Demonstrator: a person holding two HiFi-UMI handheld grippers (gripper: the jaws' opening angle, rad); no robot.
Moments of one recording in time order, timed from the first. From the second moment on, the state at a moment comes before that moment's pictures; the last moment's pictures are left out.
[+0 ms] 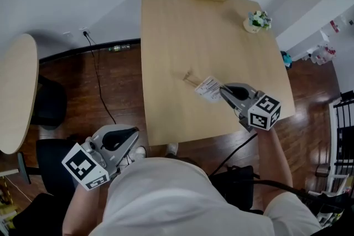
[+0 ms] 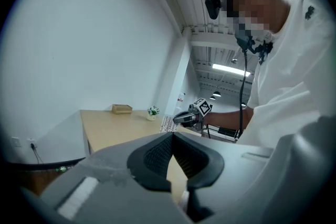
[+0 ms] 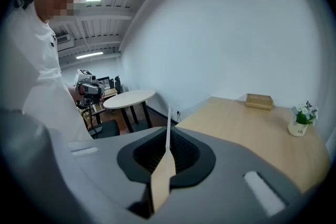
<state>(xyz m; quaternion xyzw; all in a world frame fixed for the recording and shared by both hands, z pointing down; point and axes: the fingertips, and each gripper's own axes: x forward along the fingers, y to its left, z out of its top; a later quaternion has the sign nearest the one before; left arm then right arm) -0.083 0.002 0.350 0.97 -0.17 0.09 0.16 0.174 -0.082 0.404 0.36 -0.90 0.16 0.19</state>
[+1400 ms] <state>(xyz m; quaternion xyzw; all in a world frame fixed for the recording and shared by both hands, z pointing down) -0.053 -0.042 0.360 0.95 -0.24 0.11 0.18 0.195 -0.196 0.490 0.32 -0.91 0.17 0.21</state>
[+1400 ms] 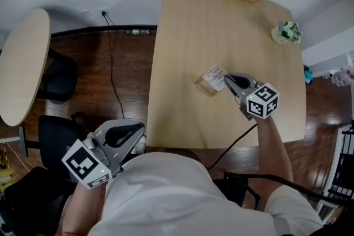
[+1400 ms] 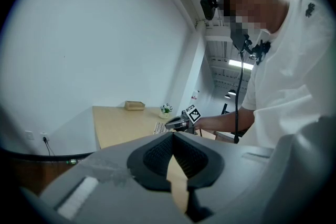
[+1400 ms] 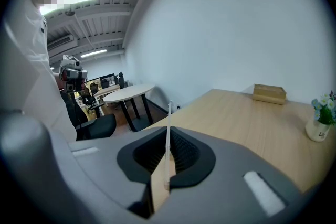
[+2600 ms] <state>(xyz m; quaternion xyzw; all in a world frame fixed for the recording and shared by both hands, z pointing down) -0.054 -0.047 0.364 0.94 -0.24 0.11 0.20 0.184 -0.193 0.527 0.30 -0.91 0.17 0.24</state>
